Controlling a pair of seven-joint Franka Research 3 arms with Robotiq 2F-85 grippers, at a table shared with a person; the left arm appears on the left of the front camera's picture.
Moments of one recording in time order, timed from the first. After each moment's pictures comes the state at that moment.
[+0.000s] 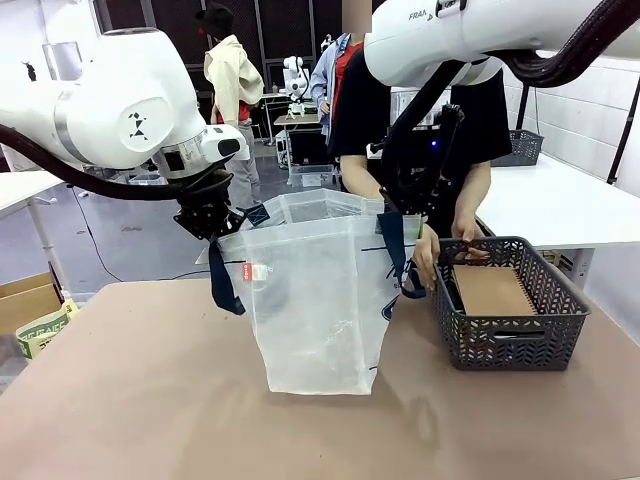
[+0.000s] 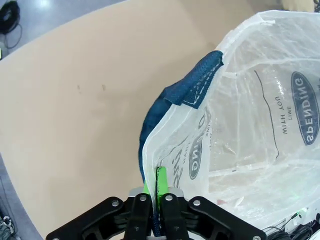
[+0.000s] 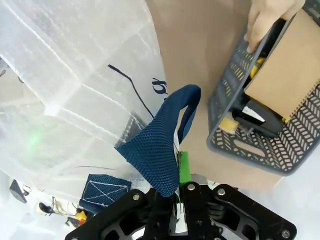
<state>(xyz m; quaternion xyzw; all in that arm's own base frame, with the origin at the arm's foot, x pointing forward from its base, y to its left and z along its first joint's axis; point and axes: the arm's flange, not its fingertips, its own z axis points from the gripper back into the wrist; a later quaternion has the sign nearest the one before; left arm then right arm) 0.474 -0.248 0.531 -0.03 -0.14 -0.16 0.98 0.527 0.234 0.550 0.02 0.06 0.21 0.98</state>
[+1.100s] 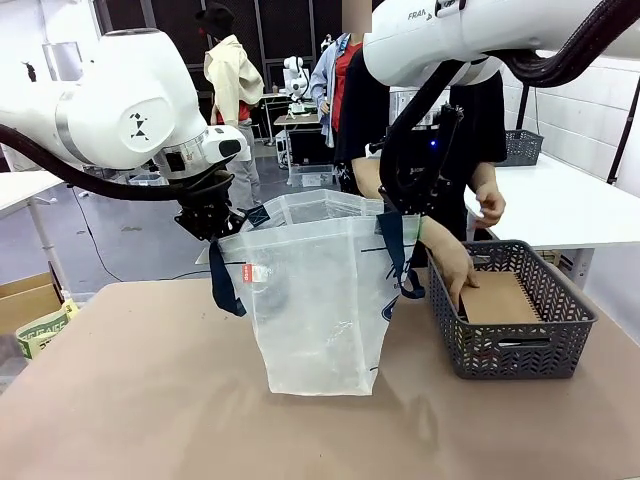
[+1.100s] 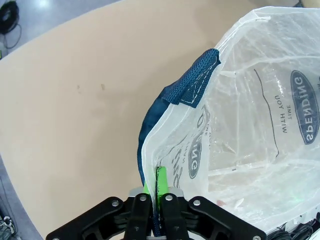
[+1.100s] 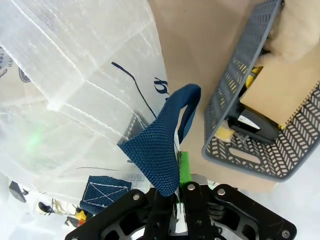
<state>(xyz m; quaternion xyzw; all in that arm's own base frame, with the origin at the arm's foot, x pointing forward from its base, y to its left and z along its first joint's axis) 0.473 -0.249 0.530 -0.03 -0.14 -0.16 0.98 0.527 0.236 0.550 0.02 0.05 0.21 0.98</state>
